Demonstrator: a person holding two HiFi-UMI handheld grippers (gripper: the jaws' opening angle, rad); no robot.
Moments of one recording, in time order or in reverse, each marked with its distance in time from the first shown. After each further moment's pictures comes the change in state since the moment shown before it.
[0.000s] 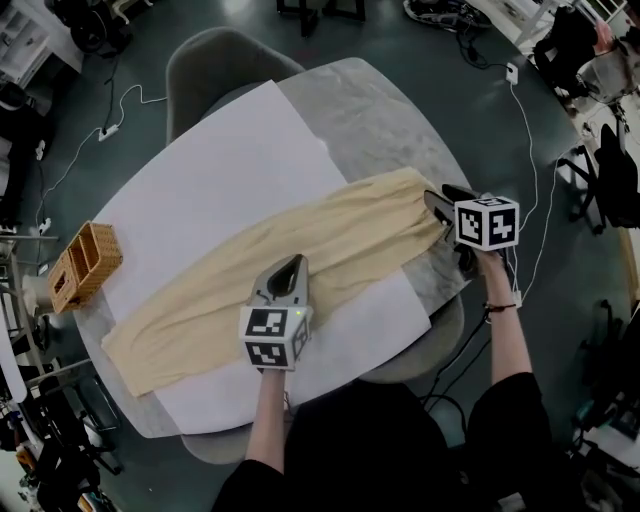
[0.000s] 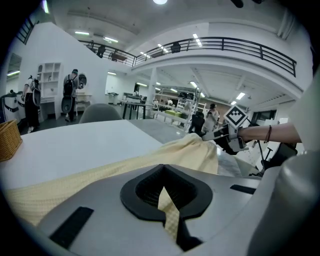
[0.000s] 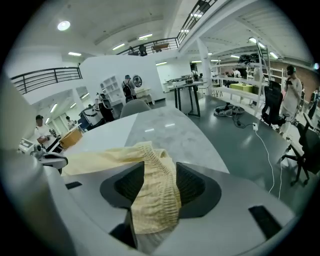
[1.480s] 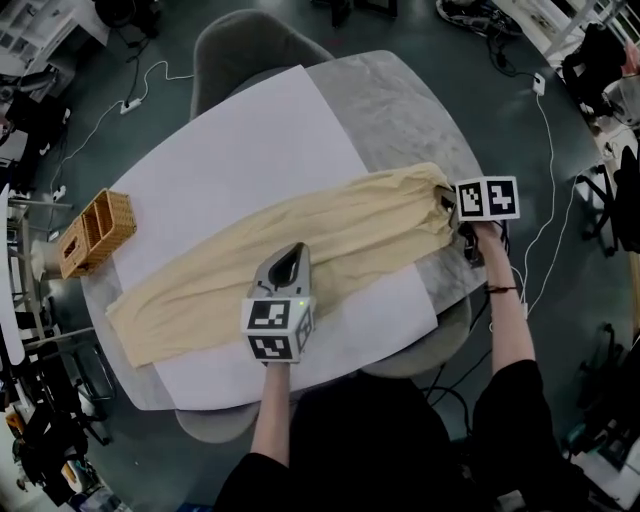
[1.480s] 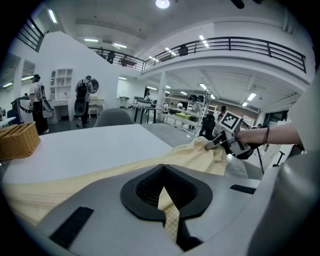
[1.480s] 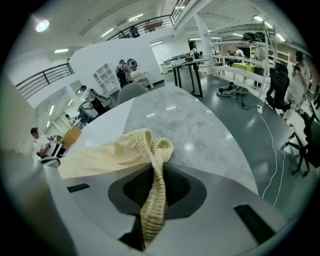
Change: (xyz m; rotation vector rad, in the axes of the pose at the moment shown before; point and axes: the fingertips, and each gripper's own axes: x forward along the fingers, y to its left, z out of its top) left arm -0.024 0.011 0.004 -0.041 -0.031 0.125; right arm 0.038 0.005 -0.015 0.067 0.217 0.049
